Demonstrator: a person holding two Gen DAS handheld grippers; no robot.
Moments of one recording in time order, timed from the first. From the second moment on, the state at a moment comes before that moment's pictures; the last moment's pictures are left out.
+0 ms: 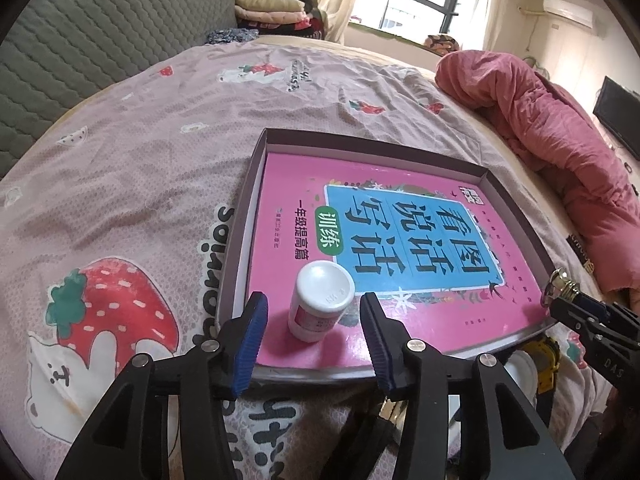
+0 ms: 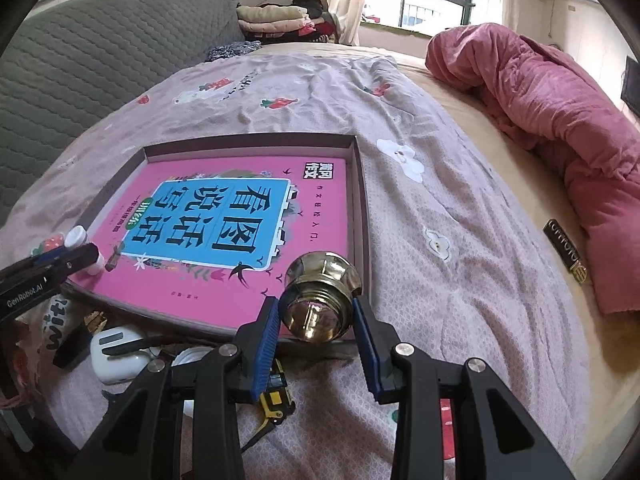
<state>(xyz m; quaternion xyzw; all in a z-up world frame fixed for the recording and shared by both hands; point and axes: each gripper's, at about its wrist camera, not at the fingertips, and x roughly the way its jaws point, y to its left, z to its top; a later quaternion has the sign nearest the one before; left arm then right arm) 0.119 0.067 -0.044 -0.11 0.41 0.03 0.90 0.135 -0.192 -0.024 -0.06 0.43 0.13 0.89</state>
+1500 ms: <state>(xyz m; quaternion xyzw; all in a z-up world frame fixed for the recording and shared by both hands) 0.100 0.069 -0.026 -0.11 0.39 0.03 0.91 0.108 -0.190 -0.017 -0.08 0.39 0.13 0.91</state>
